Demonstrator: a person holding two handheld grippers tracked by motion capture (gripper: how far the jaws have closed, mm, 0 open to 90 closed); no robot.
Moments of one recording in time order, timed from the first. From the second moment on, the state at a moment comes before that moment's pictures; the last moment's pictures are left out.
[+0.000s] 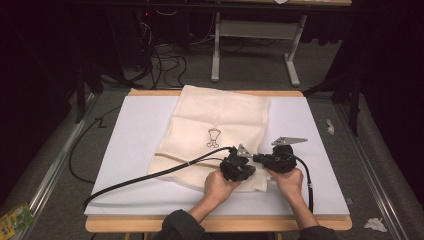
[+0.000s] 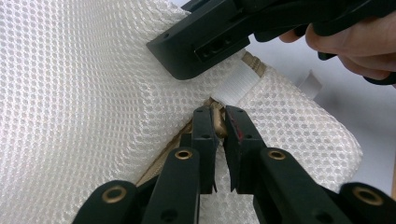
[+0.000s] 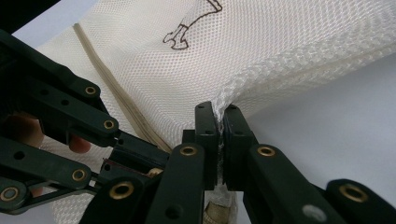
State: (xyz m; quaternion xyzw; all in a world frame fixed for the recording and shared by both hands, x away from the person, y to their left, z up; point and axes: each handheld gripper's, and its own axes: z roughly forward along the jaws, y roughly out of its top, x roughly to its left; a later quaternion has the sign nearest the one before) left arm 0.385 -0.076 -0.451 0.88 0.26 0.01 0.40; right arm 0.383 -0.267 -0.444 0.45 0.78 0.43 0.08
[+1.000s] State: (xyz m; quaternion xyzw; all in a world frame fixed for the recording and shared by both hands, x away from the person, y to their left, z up) left arm 0.385 -0.068 -0.444 0.89 0.24 0.01 0.40; right arm 0.379 -0.276 -0.450 0.45 0.78 0.42 0.09
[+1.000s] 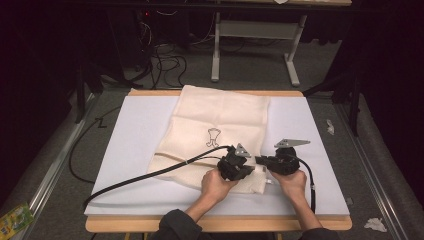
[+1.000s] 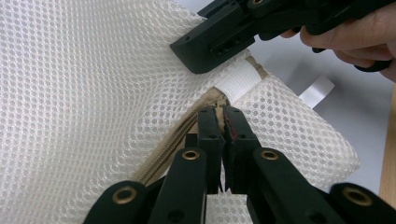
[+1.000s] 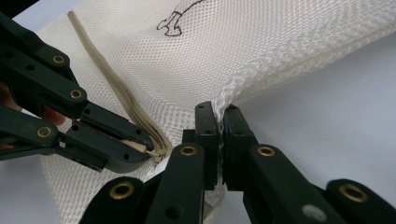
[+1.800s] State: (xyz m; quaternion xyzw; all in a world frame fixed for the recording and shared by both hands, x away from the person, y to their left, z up) left arm 0.387 -0.054 -0.439 0.89 0.25 0.02 0.39; right arm 0.377 -0.275 -0.447 0.45 0.78 0.42 0.09
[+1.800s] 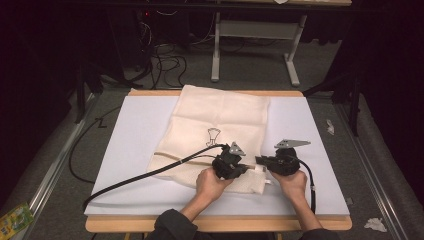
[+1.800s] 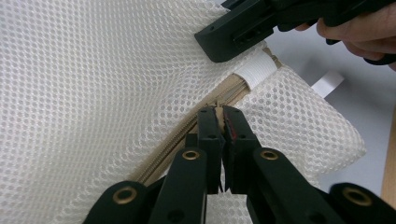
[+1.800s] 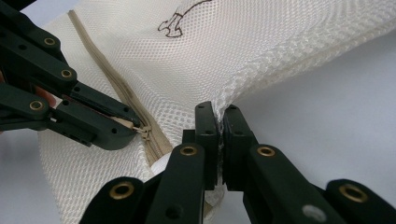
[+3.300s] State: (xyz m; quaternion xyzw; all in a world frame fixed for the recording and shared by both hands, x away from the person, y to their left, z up) left arm 0.392 0.006 -0.433 0.86 0.29 0.05 0.41; right arm 0.376 -0.276 -0.445 0.46 0.78 0.41 0.11
